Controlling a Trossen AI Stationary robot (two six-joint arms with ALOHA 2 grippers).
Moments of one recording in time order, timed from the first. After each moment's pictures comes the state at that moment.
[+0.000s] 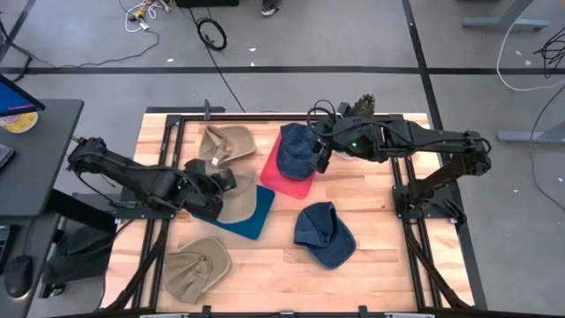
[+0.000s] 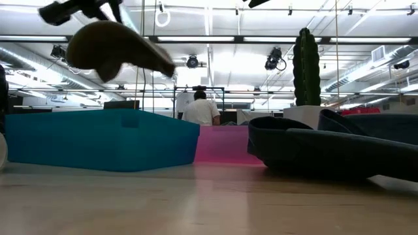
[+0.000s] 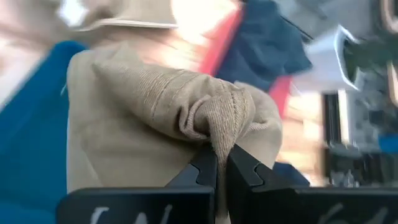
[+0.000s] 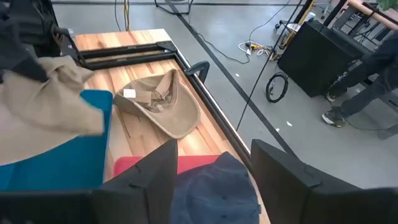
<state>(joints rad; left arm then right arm) -0.40 1.27 1.20 -1.13 -0.72 -2.06 0.02 1.46 1.68 -0.84 0.56 0.09</state>
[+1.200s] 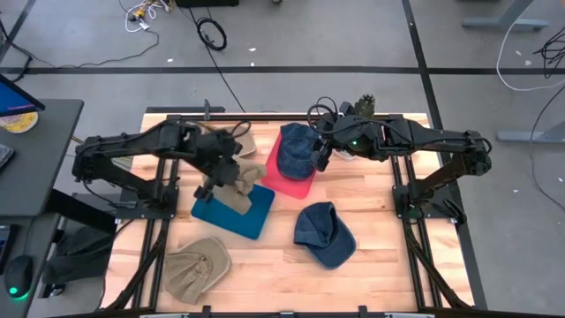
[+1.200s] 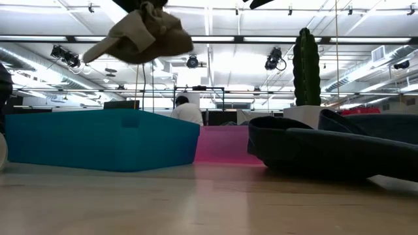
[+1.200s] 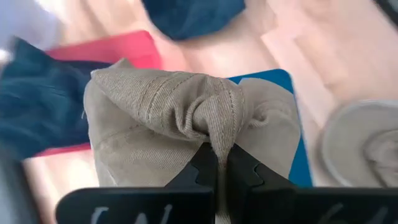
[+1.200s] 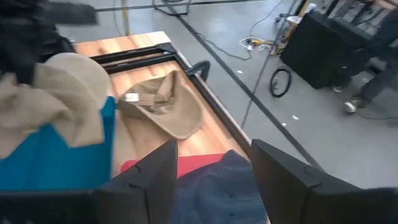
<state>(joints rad) 0.06 1.33 1.47 -1.18 0.14 0.56 0.02 1.45 1.68 -0.84 0.55 0.16</state>
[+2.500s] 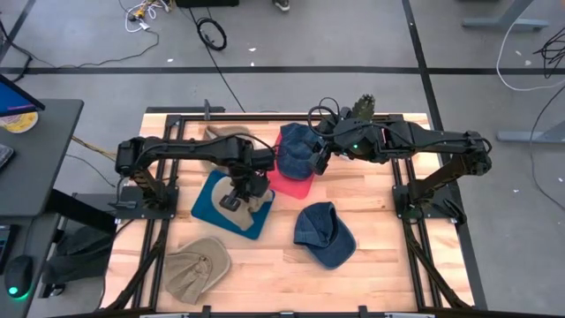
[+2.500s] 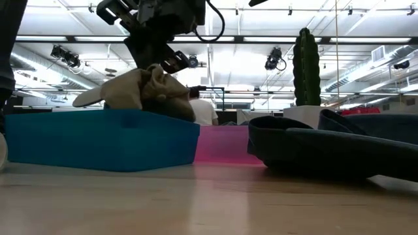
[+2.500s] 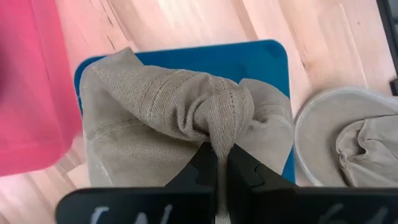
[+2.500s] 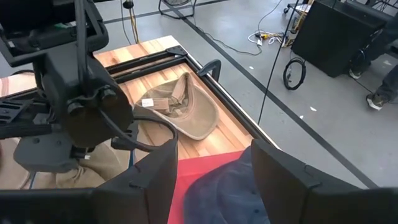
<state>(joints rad) 0.09 1.72 1.47 -1.19 0.31 0.56 0.04 1.45 1.68 -0.83 0.53 0.27</state>
